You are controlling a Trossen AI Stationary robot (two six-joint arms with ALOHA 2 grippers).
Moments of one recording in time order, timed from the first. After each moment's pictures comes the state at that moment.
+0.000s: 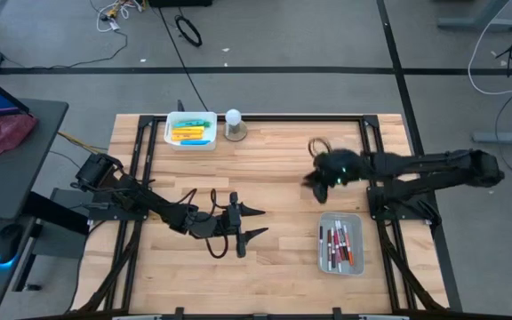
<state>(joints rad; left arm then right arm) -0.42 1.70 0.81 0.81 -0.59 -0.12 -0.12 1.01 0.62 -0.32 -0.01 0.42</state>
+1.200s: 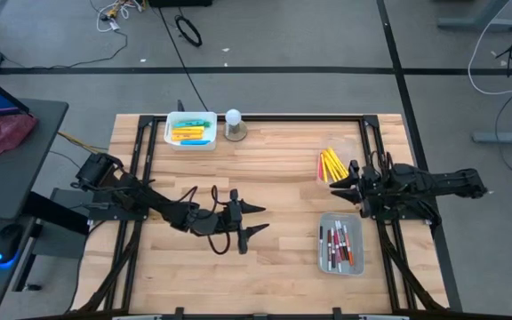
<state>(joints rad) -0.40 1.70 0.81 0.80 -0.59 -0.15 0.11 0.05 0.14 -0.14 0.05 0.27</state>
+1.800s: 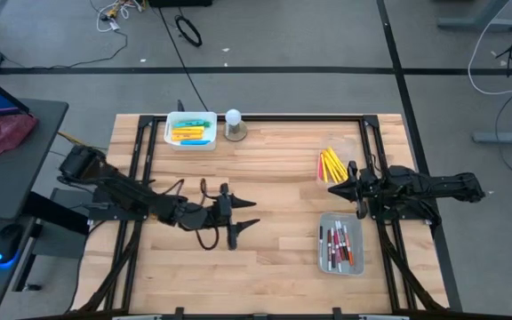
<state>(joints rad) -0.40 1.52 0.78 0.64 -0.59 -0.15 0.06 0.00 0.08 -0.15 0.02 0.20</state>
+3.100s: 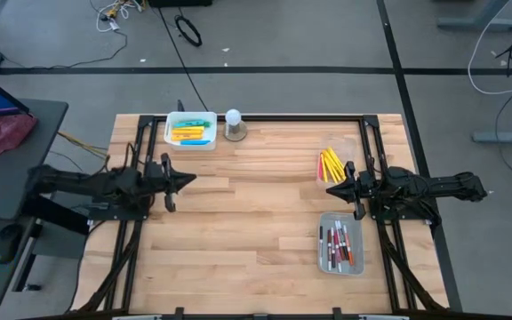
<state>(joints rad) -0.11 0.27 0.11 0.19 -0.36 -0.09 0.07 0.03 0.02 0.01 0.00 0.12</state>
